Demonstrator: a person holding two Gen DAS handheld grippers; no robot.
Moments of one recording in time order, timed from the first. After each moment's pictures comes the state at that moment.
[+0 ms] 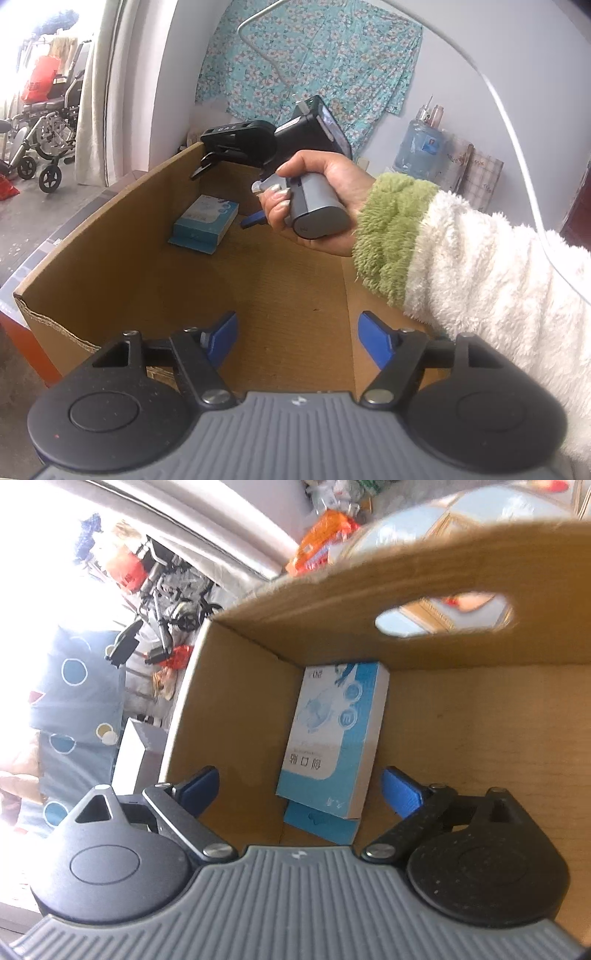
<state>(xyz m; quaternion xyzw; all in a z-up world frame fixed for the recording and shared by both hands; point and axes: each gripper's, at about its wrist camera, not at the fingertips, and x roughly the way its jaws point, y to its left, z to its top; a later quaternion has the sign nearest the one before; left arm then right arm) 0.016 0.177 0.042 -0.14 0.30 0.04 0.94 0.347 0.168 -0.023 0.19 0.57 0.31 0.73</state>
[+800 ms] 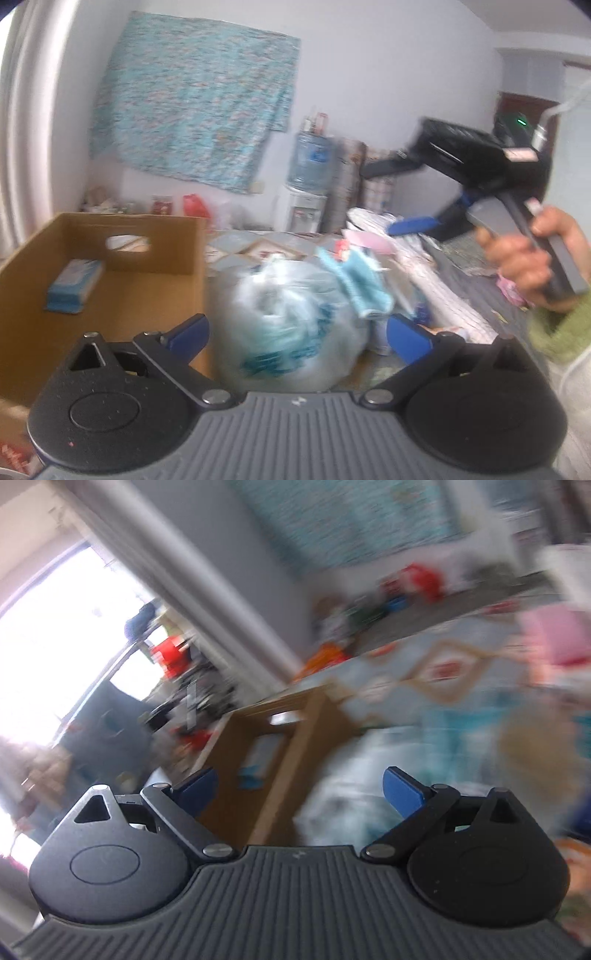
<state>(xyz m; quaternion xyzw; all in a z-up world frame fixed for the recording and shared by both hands) 0.021 0.043 0.077 -0.06 0.24 -0.12 0.96 0.177 -0.231 0.158 0.21 0.39 0.31 0.84</state>
